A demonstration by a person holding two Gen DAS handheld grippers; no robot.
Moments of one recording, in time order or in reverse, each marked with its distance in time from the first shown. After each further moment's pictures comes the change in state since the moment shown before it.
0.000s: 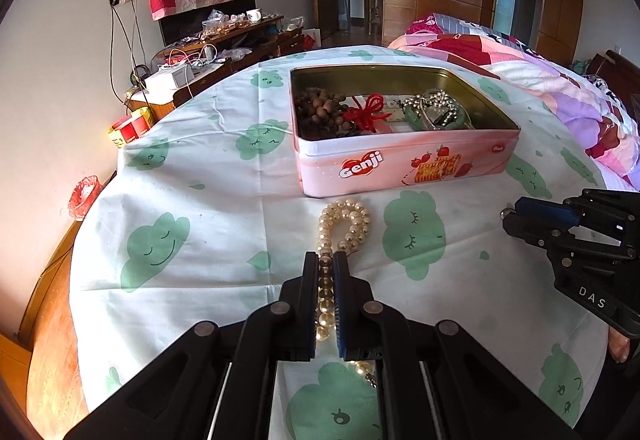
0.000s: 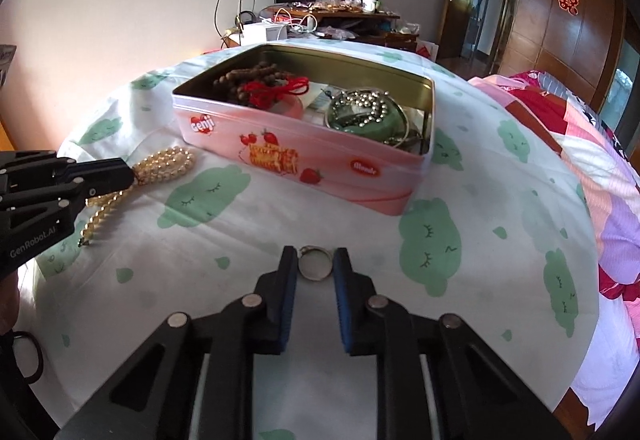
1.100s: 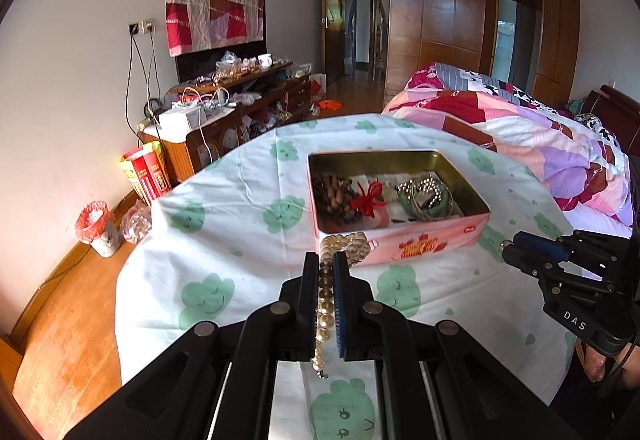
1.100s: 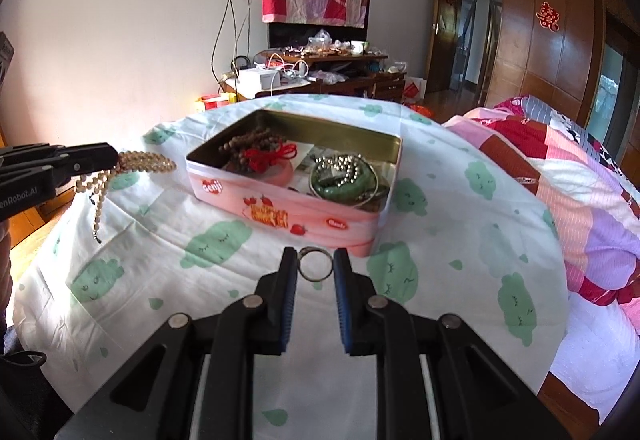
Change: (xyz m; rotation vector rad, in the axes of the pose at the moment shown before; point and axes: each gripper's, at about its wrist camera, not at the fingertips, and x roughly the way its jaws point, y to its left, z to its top) left arm -0.070 0.013 0.033 -0.037 -0.173 -0.003; right arm -0.047 -0.006 0.011 0.026 -0.162 -0.016
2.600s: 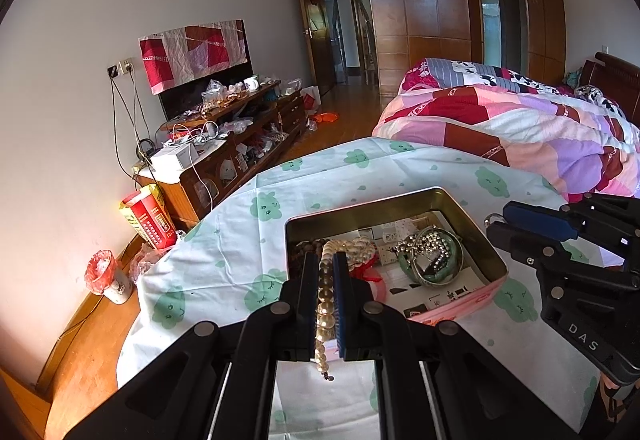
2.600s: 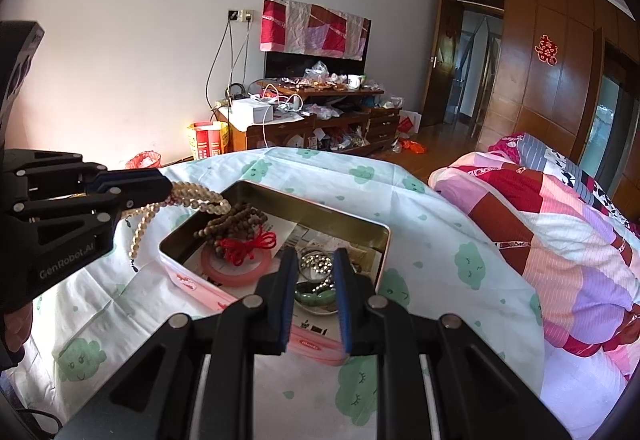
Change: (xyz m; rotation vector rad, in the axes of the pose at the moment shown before) left arm 0.055 -0.035 0.064 0.132 -0.030 0.045; right arm 0.018 -0.013 0.065 -0.051 -0.098 -0.041
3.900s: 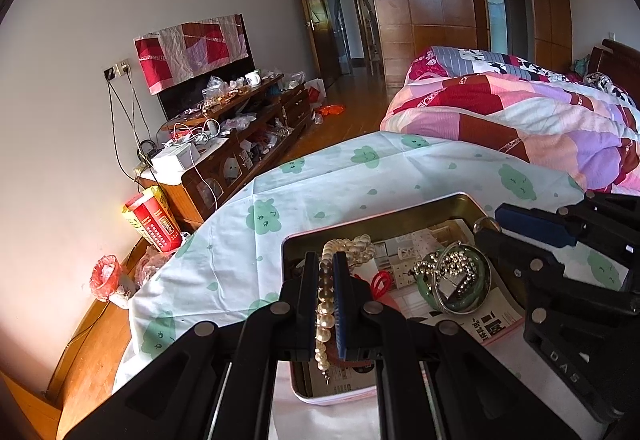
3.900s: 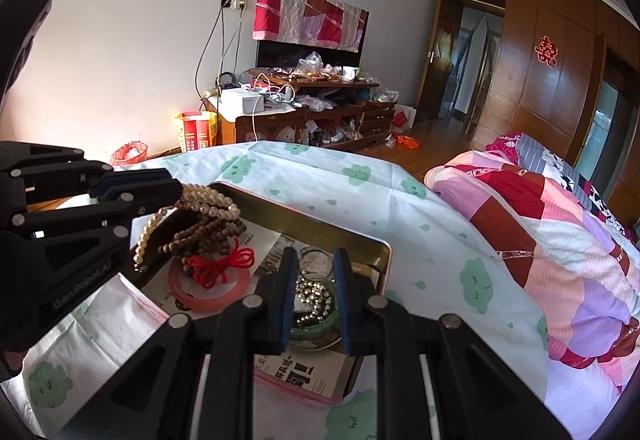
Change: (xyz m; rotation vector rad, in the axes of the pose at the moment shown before) left arm 0.047 -0.005 0.017 0.028 0.026 0.036; right arm 0.041 -0.001 0.012 -0.023 0.032 -0.035
